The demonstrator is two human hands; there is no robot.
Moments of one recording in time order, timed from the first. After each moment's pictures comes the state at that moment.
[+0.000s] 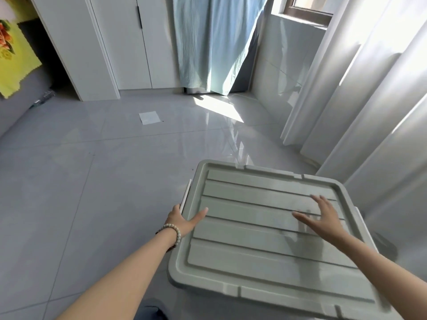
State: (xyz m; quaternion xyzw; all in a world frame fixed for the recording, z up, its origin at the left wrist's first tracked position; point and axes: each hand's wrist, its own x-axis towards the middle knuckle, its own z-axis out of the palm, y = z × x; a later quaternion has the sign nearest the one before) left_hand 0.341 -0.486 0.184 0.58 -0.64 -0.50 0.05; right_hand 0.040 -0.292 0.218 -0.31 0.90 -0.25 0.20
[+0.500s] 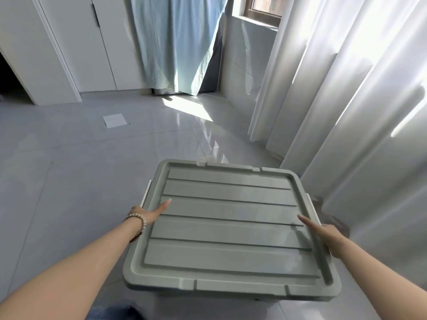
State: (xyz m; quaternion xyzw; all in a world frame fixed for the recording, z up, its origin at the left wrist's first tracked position) left_hand 0.309 -0.484 0.200 0.67 -0.62 -0.41 0.00; right_hand -0.025 -0.186 0.203 0.00 0.86 -0.39 0.33
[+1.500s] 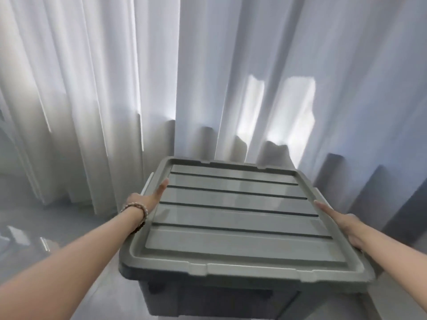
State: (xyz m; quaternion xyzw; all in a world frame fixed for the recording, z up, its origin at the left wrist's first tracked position) left_hand -0.001 -0.153 0.395 0.28 -0.84 -0.47 -0.02; right_hand 0.037 0.280 0.415 0.34 0.78 -0.52 -0.01
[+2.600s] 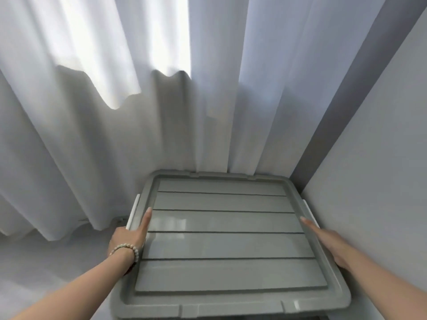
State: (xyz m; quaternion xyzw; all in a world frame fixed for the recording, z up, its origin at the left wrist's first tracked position) left_hand -0.063 0.164 0.174 0.21 -0.88 -0.41 -0.11; right_hand 0.110 0.610 0.179 0.50 0.70 -0.51 0.06
